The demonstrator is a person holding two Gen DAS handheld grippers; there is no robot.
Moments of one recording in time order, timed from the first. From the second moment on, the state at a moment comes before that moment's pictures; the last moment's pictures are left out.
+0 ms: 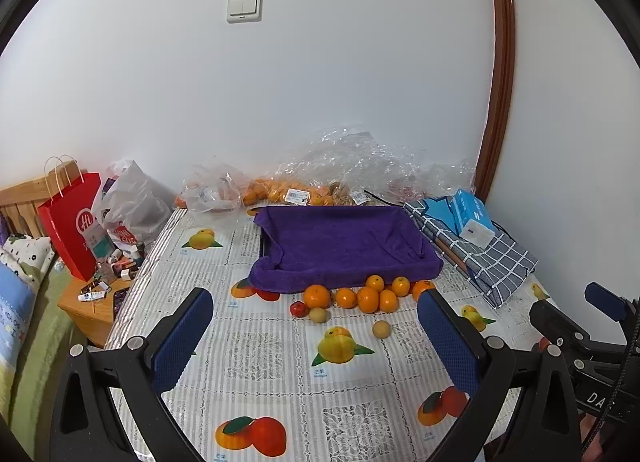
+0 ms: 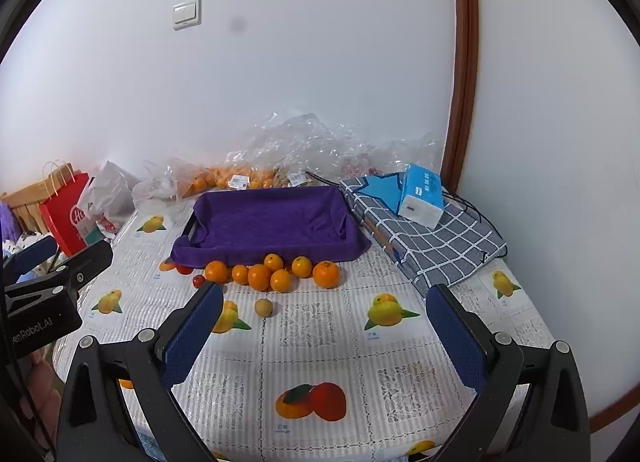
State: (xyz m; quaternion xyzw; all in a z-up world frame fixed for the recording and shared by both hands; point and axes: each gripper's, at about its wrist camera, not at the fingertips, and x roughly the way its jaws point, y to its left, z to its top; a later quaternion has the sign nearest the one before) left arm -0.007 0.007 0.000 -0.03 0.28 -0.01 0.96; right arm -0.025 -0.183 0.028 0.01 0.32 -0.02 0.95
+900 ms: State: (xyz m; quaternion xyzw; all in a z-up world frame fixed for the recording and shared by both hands) left arm -0.013 0.002 0.005 -0.03 0.28 -0.01 0.96; right arm -0.029 -0.185 0.027 0.01 0.32 -0.03 0.95
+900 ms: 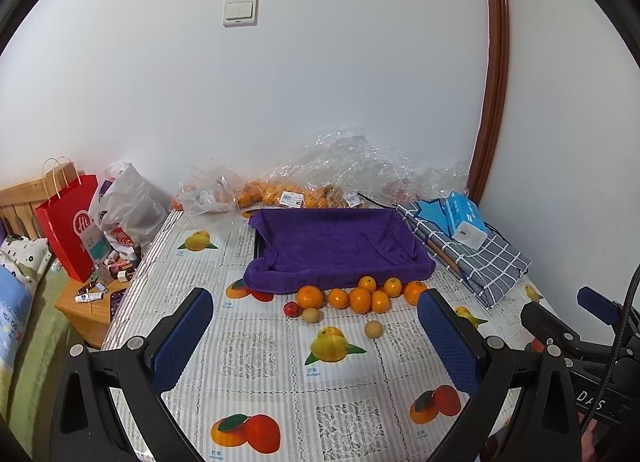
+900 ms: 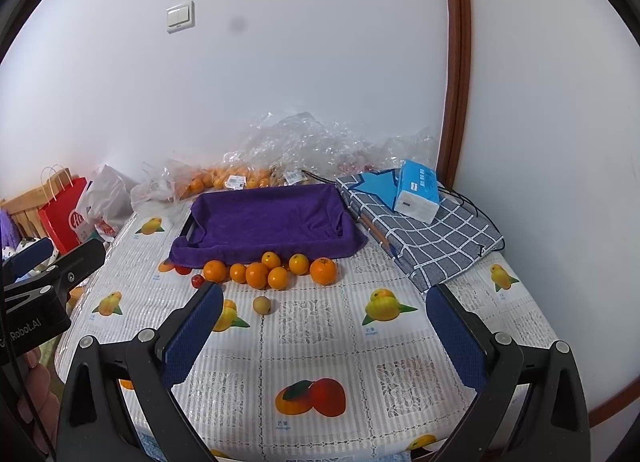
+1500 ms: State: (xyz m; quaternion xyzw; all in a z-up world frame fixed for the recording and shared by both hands) left arm -0.016 -0.003 0.004 -0.03 0.28 -0.02 0.96; right arm -0.031 -0.187 0.028 0.01 0.32 -0.03 0.95
